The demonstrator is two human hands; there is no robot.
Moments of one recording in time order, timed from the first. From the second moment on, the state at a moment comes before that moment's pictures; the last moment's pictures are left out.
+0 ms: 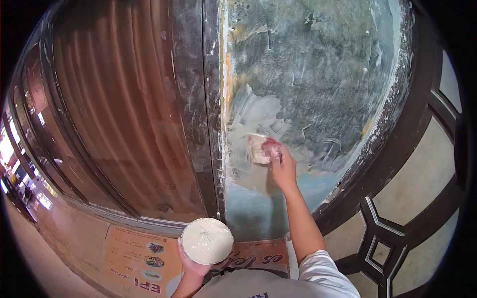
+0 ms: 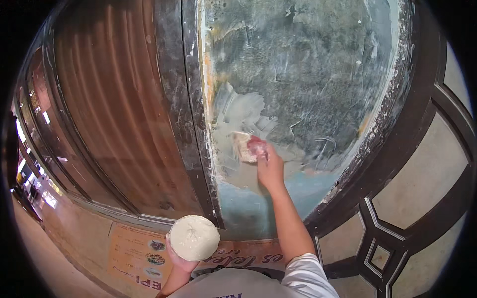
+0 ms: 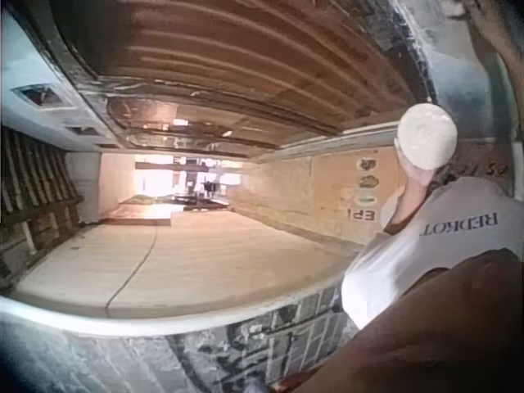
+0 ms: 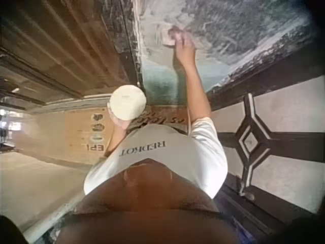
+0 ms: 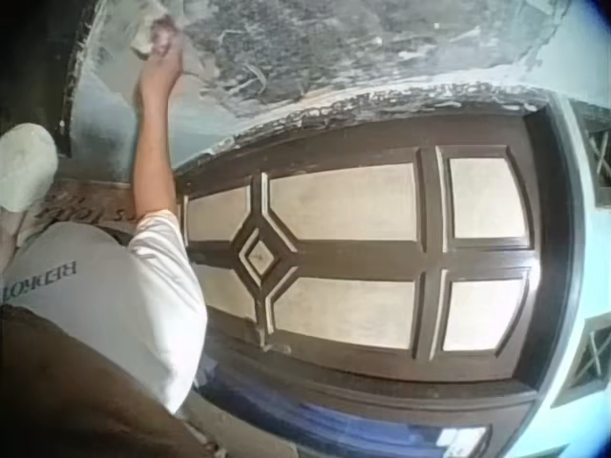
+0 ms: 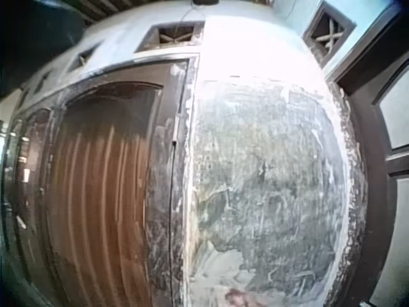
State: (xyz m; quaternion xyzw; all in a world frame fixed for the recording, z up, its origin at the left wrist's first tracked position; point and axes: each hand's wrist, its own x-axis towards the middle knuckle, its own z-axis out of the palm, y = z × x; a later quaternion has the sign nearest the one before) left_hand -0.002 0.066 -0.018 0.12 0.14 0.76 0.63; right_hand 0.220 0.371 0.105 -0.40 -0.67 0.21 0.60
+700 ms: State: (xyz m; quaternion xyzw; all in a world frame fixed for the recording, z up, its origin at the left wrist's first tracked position) left_hand 0.079 0.101 0.012 0.12 0.12 0.75 0.64; right_hand 0.280 0.281 0.063 -0.23 -0.50 0.60 0.59
